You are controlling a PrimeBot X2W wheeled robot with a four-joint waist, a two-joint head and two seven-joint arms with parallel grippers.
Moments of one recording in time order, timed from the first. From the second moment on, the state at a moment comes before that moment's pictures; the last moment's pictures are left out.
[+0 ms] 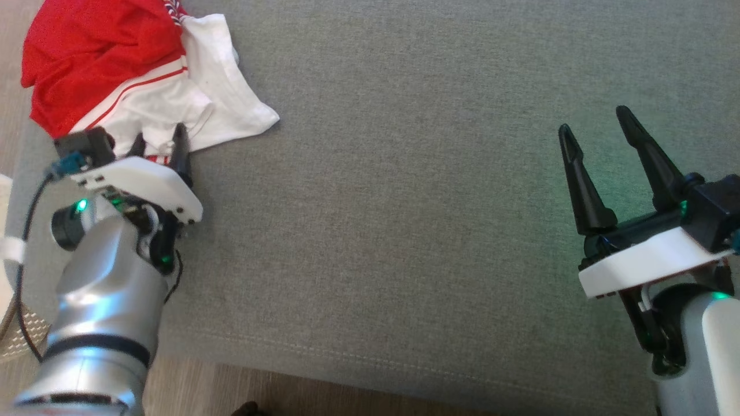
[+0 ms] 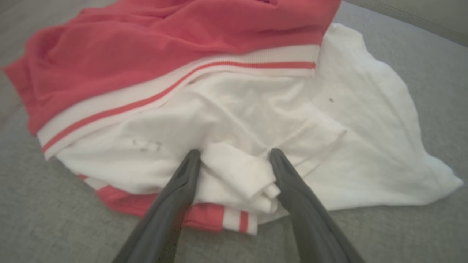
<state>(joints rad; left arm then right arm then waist) -0.76 0.13 -0.15 1.08 -0.42 -0.06 -0.20 -0.15 -0.17 0.12 -0.27 0.15 0.13 0.20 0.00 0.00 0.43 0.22</state>
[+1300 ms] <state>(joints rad) -0.11 0.22 -0.20 0.12 -0.27 0.12 -0.14 0.08 -0.08 0.02 -0.18 0.17 0.13 0.12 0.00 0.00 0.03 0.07</state>
